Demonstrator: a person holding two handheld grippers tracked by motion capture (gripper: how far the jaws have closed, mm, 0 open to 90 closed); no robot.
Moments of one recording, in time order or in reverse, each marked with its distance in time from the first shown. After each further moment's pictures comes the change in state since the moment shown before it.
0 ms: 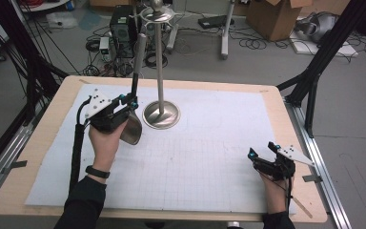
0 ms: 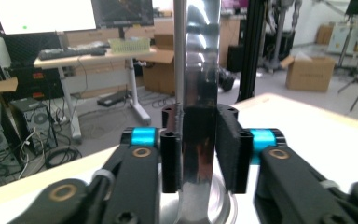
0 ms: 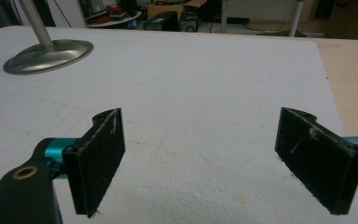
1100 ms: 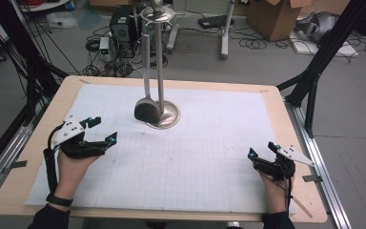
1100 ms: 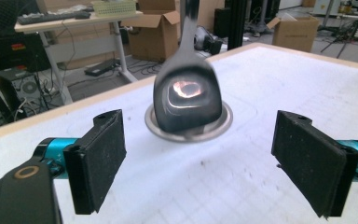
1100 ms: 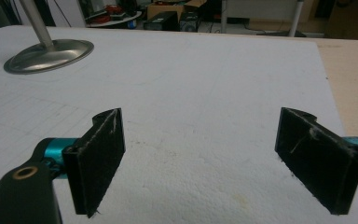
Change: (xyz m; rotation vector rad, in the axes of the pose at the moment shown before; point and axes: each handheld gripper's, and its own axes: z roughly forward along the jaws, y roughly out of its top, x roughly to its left) left arm 0.032 -0.055 -0.082 0.170 -0.075 0.046; right arm 0.000 0.000 0.000 -0.001 0.000 0.002
